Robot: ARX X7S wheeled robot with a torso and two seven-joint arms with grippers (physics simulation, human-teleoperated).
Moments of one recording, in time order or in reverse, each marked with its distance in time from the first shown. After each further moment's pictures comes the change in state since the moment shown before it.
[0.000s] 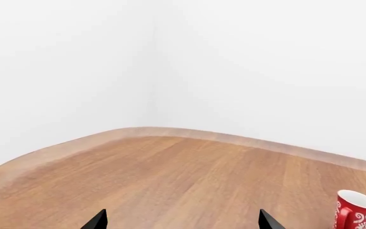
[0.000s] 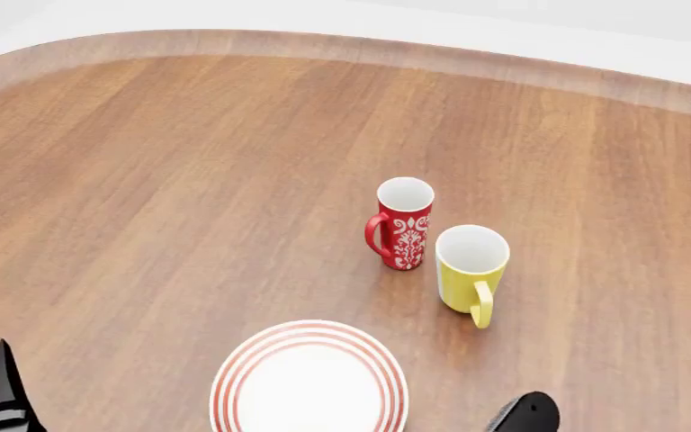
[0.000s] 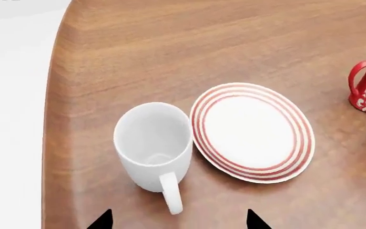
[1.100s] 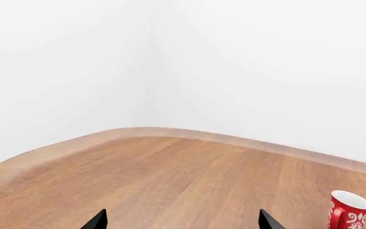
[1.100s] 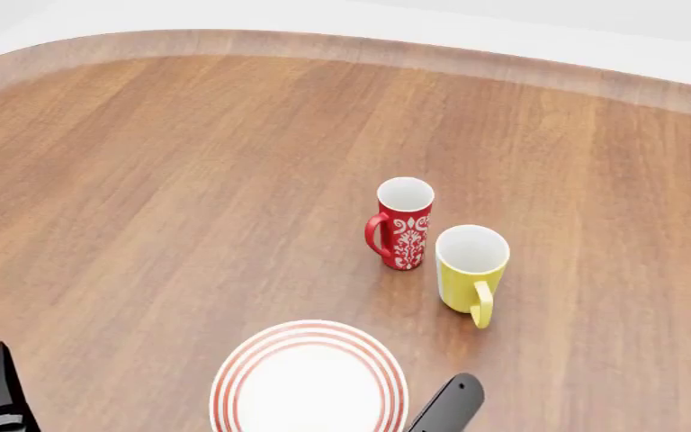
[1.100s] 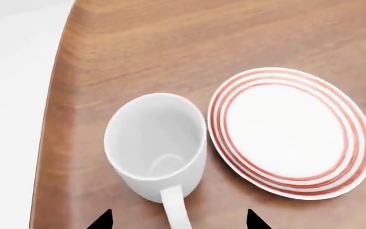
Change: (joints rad) left arm 0.016 -0.023 0.011 0.026 -0.030 0.004 -0.022; right arm 0.194 -0.184 -0.252 0.338 -0.171 -0.071 -0.185
